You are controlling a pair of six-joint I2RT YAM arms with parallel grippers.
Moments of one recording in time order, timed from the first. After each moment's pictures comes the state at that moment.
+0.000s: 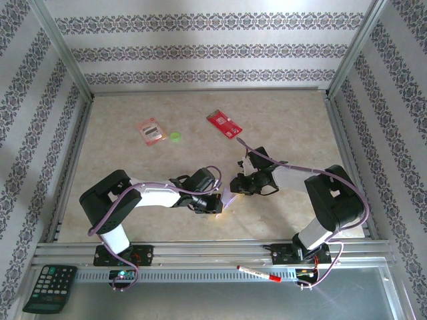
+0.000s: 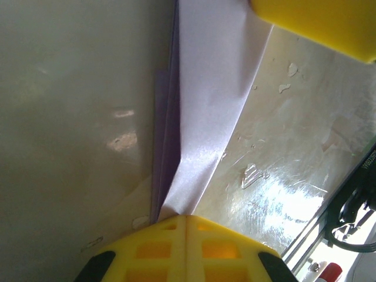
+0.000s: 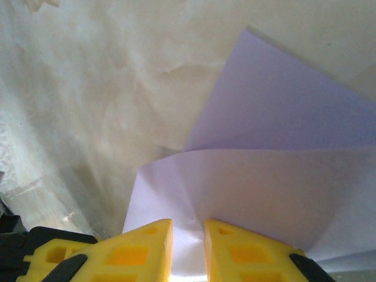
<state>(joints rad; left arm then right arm) -0.86 1.71 0.76 -0.04 0.45 -0.84 0.45 1.60 0.70 -0.27 -0.58 0.52</state>
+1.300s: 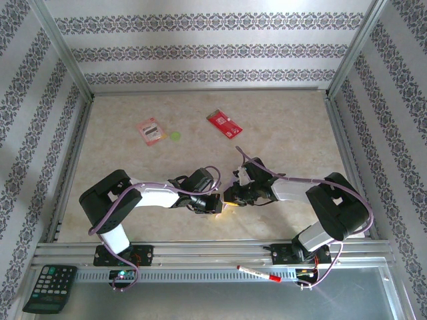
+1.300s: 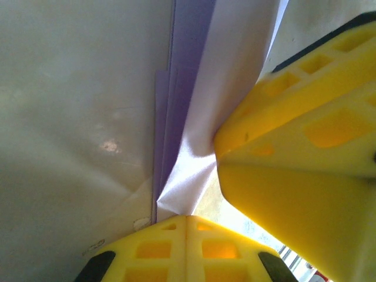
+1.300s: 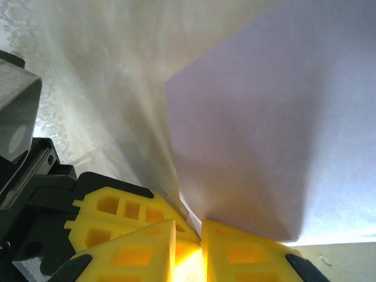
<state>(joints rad) -0.85 1.71 0.73 0.01 0.48 -0.84 0.57 1.53 0.55 -0.06 -0.70 0.78</state>
